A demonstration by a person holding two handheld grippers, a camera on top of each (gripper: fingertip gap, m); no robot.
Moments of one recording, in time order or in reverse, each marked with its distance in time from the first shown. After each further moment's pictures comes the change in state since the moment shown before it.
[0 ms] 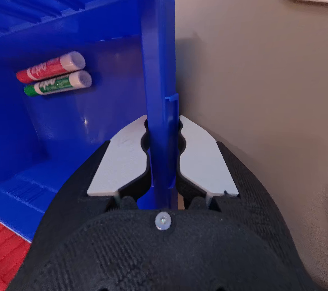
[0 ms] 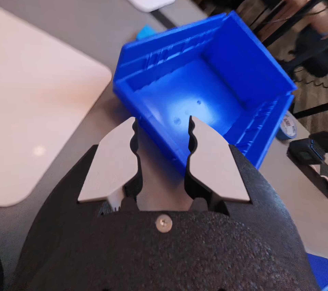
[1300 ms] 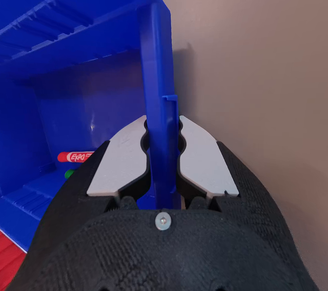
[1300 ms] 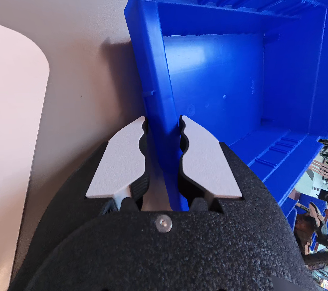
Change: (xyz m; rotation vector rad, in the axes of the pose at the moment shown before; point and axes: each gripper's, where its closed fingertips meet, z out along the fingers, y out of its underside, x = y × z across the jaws) left arm -0.046 0.030 0.010 0.085 -0.080 -0.060; right arm -0.004 0.025 0.091 -0.541 0.190 -0.026
